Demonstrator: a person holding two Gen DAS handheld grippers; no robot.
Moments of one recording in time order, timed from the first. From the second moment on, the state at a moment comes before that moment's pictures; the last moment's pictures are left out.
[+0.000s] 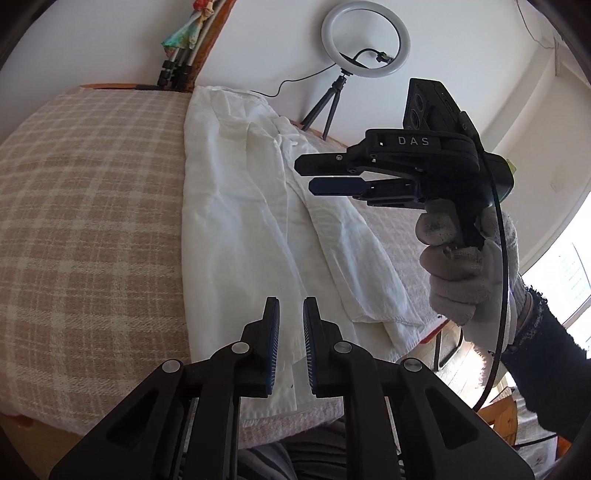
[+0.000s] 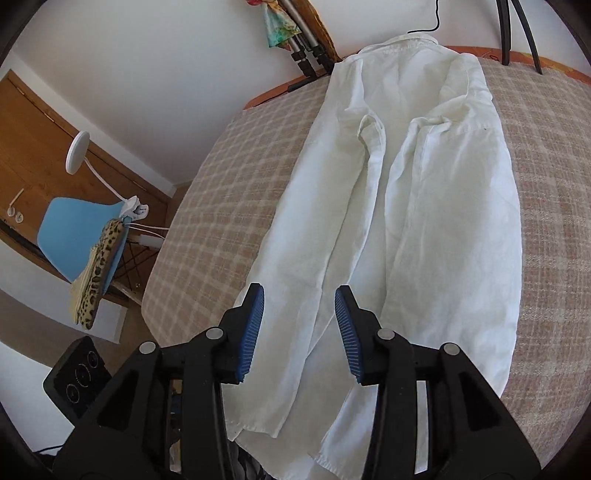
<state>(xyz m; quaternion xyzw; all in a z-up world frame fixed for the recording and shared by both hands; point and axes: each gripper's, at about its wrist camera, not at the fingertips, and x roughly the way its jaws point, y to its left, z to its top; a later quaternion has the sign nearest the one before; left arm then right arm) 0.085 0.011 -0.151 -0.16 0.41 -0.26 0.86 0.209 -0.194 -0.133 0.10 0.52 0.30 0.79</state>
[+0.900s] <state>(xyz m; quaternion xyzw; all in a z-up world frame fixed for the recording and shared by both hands) 0.085 0.007 -0.170 -0.14 0.43 -0.26 0.85 0.213 -0.183 -0.170 0.10 0.55 0.27 0.78</state>
